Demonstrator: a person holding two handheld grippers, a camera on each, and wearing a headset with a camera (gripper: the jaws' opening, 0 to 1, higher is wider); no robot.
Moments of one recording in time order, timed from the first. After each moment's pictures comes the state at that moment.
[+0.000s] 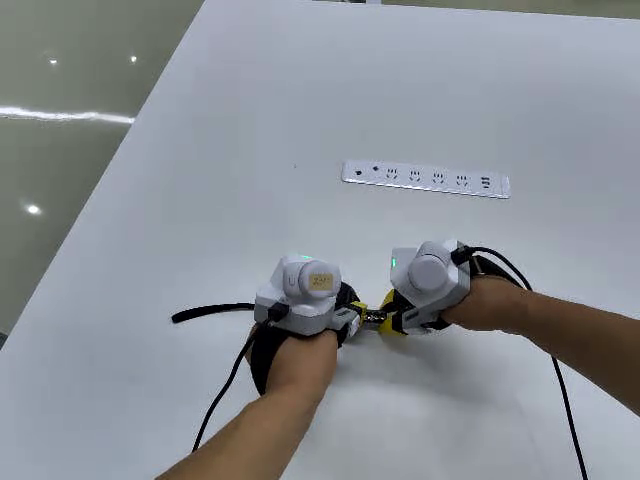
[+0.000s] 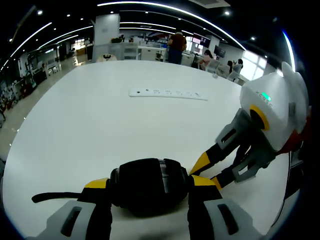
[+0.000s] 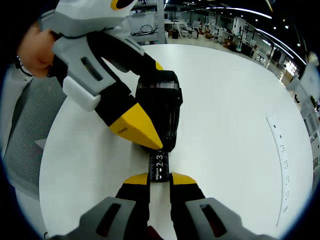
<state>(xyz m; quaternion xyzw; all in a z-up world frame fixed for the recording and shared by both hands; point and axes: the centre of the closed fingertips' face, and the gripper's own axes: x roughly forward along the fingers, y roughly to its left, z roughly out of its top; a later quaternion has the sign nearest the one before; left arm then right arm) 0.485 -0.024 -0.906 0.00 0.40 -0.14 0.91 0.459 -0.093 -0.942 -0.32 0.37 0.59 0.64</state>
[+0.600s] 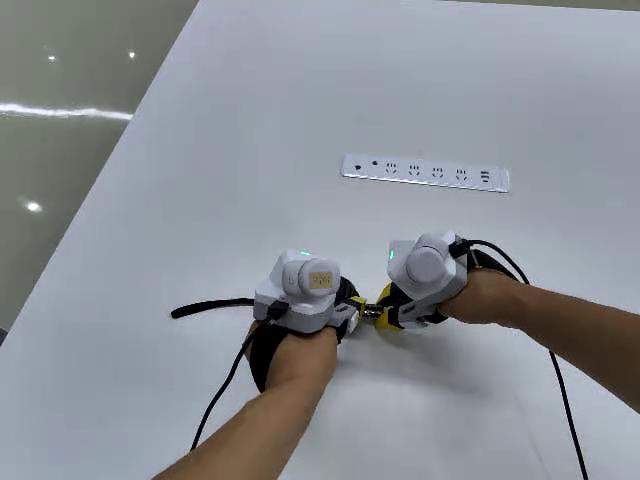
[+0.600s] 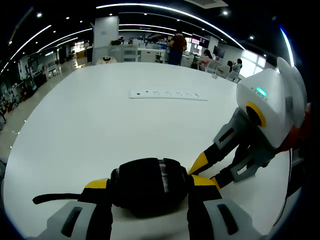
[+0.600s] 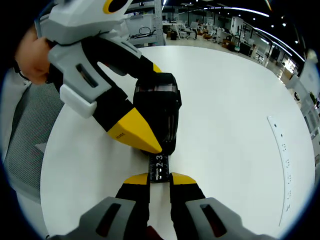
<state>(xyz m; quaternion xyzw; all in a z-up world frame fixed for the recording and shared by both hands) 0.485 -0.024 -0.904 0.01 0.39 -0.14 0.91 0.460 -0.090 -0.939 -0.31 0.37 0.59 0.65</state>
